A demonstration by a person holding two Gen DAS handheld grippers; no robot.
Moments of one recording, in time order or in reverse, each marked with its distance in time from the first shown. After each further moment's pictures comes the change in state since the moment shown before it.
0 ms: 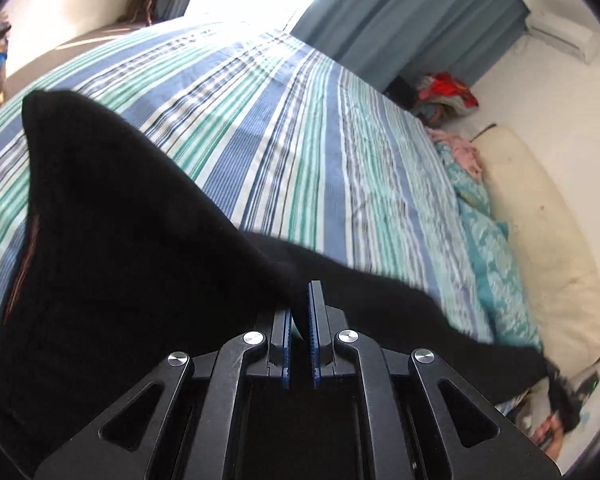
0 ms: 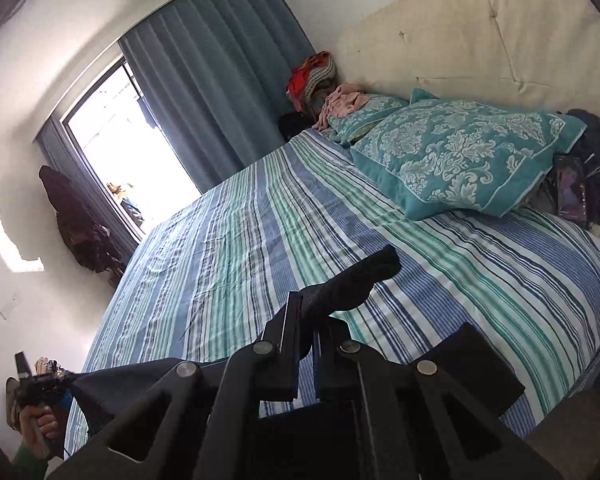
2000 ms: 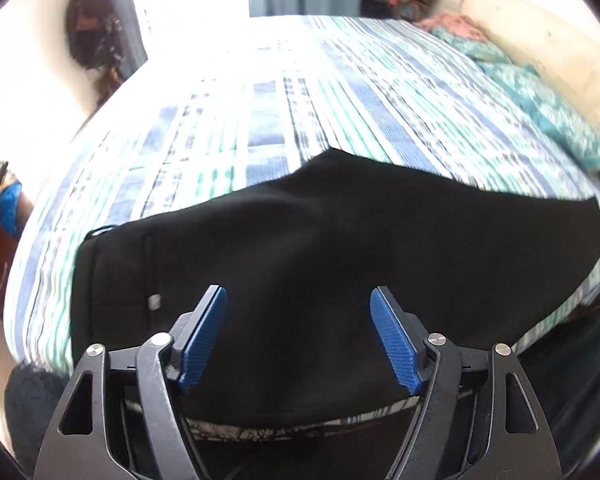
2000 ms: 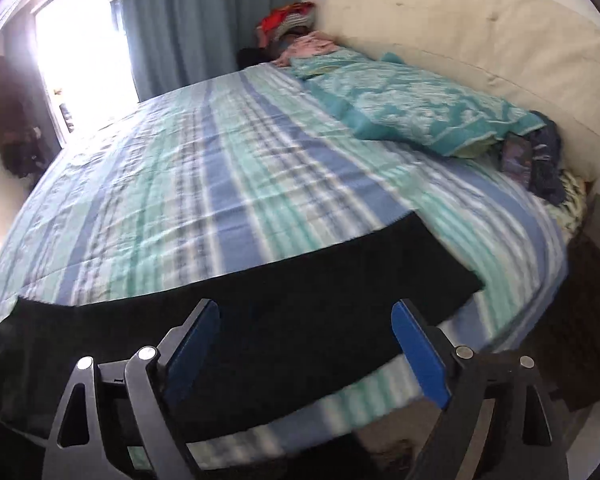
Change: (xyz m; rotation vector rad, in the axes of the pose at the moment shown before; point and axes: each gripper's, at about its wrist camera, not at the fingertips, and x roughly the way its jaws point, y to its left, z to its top) left arm -0.001 0.010 -0.090 0.530 0.080 0.293; right arm 0.017 0.058 -0.128 -0.243 0.197 -0.281
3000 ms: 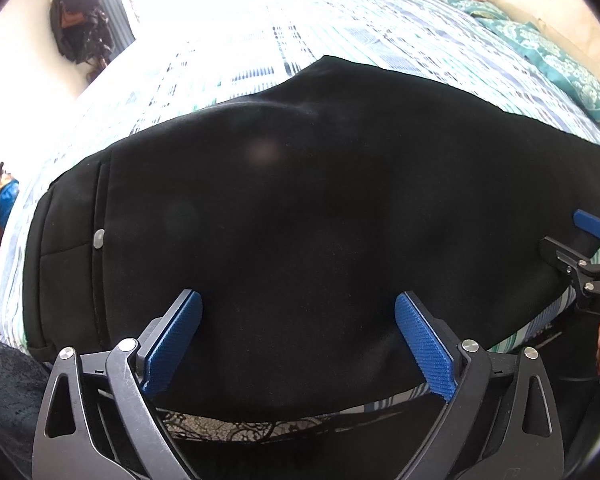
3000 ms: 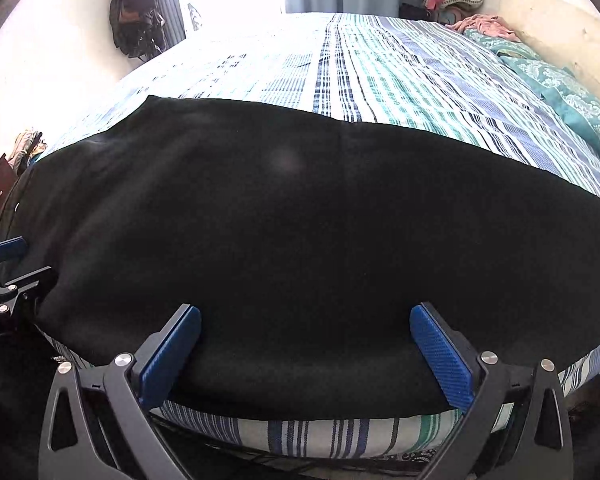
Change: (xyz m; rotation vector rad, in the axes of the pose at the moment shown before) left arm 0.043 -0.007 -0.043 0.006 0.081 0.028; right arm 0.047 0.230 -0.154 -0.346 0.163 0.243
